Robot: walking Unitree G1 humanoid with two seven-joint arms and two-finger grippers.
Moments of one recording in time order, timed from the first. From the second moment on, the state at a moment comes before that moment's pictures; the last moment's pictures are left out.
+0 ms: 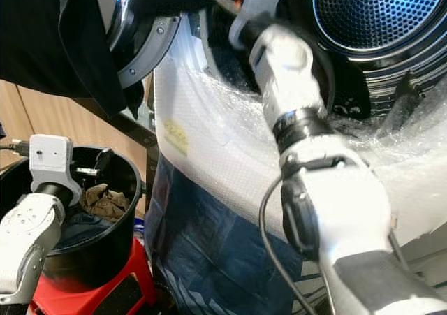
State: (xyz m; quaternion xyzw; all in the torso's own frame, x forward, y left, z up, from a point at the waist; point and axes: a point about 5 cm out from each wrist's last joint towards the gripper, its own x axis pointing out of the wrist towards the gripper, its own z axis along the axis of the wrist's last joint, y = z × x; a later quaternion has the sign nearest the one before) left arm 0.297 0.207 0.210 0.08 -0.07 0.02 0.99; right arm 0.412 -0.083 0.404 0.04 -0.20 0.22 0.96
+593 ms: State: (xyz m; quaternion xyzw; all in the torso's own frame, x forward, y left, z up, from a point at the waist) left arm 0.297 0.192 0.213 0.06 -0.08 0.01 0.99; right arm 0.425 -0.157 0.372 0.17 -0.07 -0.13 0.97
